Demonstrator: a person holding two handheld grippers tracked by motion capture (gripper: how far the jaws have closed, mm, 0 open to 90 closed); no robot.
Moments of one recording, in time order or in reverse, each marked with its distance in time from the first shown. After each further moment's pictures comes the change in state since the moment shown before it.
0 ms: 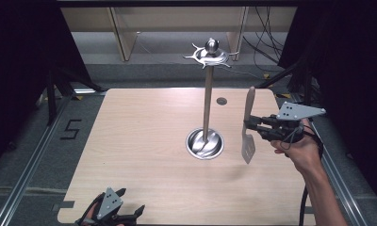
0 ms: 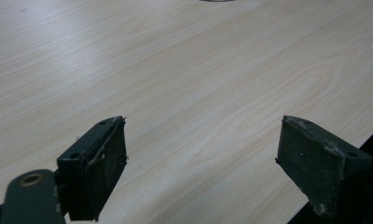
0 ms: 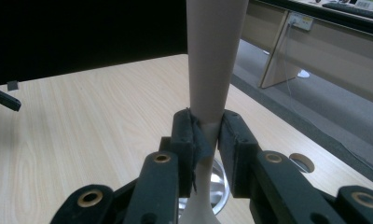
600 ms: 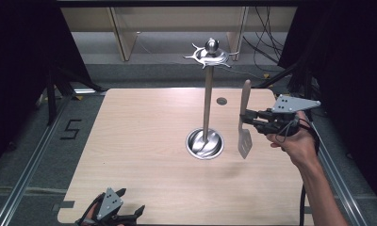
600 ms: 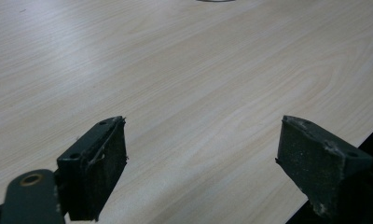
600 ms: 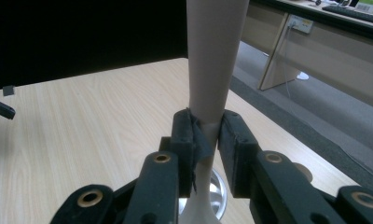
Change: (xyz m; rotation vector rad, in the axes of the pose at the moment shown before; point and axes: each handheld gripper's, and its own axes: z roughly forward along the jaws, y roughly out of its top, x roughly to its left) left arm 0.001 0.001 -0.001 0.006 0.001 0.033; right arm -0.003 0.016 0.010 0.007 0.007 -0.014
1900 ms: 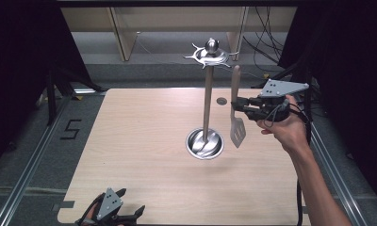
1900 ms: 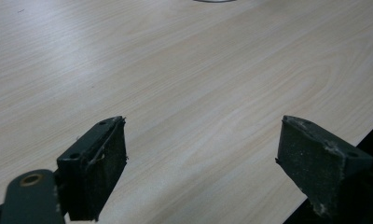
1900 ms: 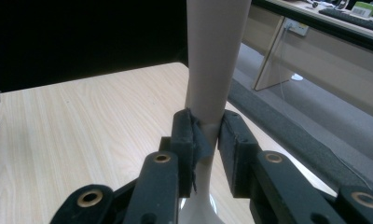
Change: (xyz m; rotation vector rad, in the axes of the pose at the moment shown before) left arm -0.002 -0.001 0.000 -0.006 -0.007 -0.034; right arm -0.003 0.040 0.021 0.039 -0.012 -0.028
